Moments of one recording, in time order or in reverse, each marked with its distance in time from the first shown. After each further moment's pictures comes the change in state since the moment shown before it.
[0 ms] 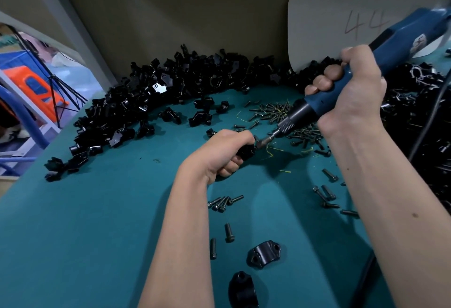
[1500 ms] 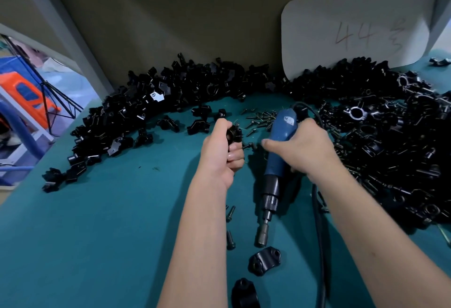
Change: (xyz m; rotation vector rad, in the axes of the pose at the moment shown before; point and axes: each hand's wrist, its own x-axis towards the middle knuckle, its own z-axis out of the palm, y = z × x) left_hand 0.006 0.004 0.018 -0.785 0.243 0.073; right_hand -0.014 0.047 -0.040 -1.613 -0.088 0.093
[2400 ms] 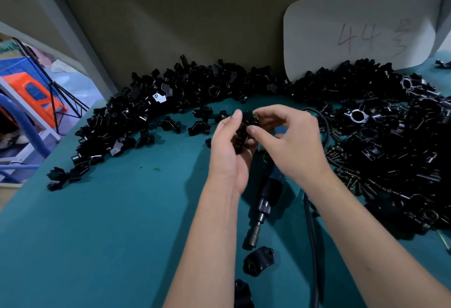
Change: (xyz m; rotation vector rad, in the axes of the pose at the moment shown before) left_hand -0.013 -0.010 0.023 -0.228 -0.052 0.235; right_hand -0.014 -0.012 0.004 0.473 0.064 -0.606
